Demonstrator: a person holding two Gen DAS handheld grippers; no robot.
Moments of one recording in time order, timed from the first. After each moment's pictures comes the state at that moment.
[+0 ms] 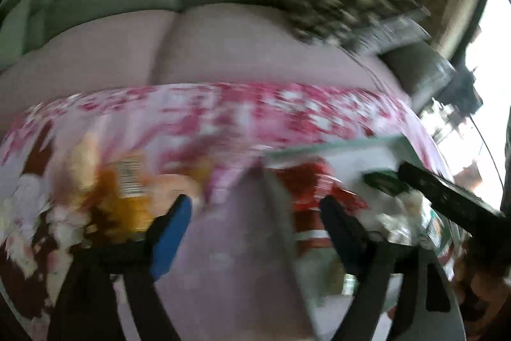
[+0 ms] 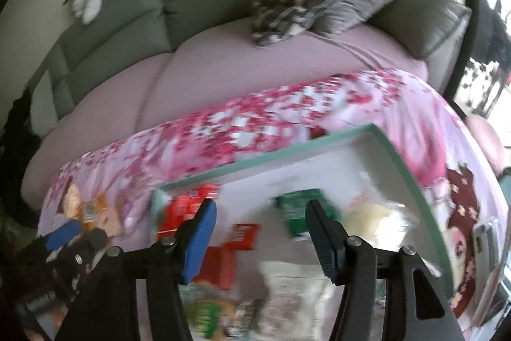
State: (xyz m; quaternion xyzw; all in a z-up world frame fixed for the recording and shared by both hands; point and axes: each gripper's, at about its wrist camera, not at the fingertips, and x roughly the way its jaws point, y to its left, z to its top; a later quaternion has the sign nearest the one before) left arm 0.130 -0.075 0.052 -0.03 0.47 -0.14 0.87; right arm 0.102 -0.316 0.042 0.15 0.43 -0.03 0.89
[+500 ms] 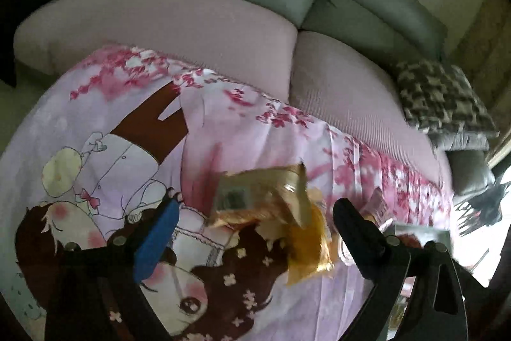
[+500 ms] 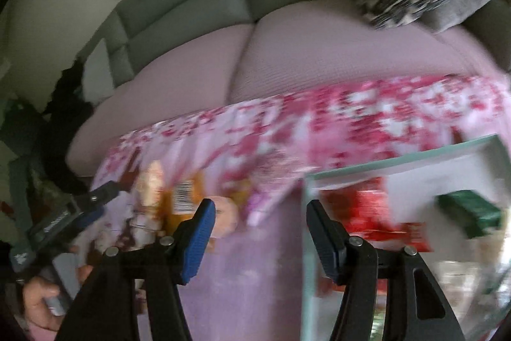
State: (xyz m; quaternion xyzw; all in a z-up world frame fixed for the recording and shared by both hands) left arm 0.169 0.111 0.037 -0.19 0.46 0.00 0.87; right arm 0.151 -0.184 0.039 0.17 0.46 0.11 0.86
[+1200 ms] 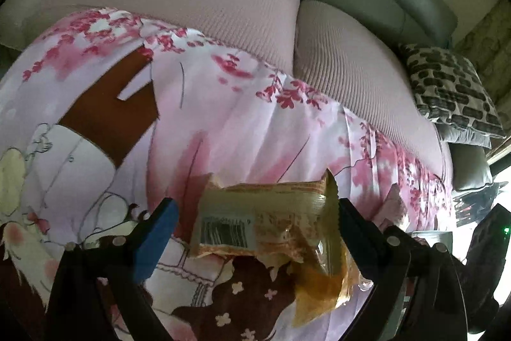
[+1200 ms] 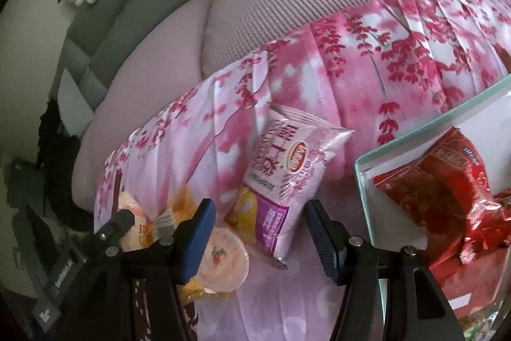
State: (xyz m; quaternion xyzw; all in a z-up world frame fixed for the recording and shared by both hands) left arm 0.221 0.104 -0.018 -0.20 0.52 -0.04 0.83; right arm 0.212 -0.164 -0.033 0.29 0.52 0.06 0.80
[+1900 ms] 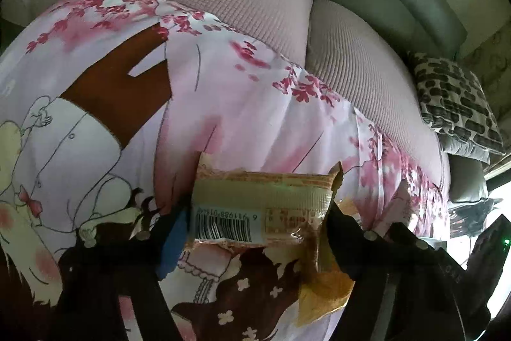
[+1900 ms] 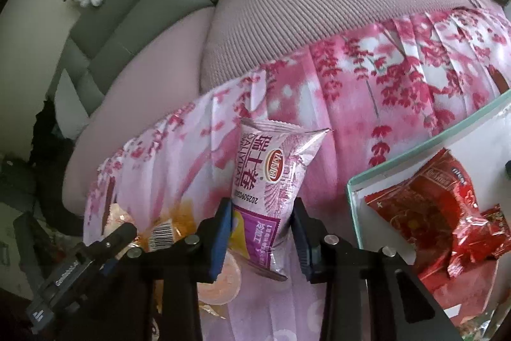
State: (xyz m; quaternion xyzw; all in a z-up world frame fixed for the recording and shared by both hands) left arm 0.213 0.119 -0.027 -0.24 0.52 -0.02 0.82; right arm 0.208 -0.166 -0.021 0.26 0.49 0.05 0.83
